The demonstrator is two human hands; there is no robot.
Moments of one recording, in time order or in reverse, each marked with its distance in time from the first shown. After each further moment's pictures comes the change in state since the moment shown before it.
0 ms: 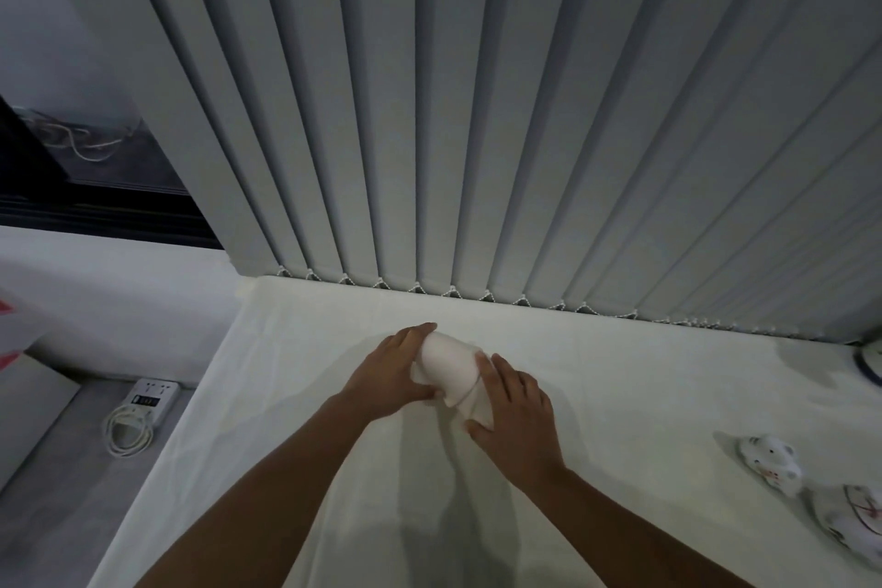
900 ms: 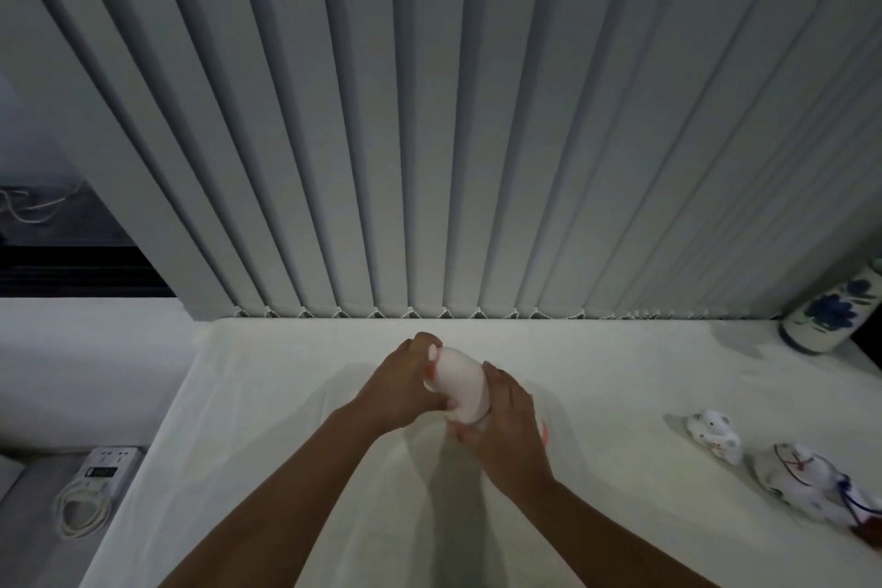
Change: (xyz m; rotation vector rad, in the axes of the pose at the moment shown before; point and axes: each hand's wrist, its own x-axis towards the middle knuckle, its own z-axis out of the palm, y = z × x) left_hand -0.001 0.088 -0.002 -0.134 -0.024 0.068; right_hand -0.017 0.020 -0.011 0.336 0.222 0.164
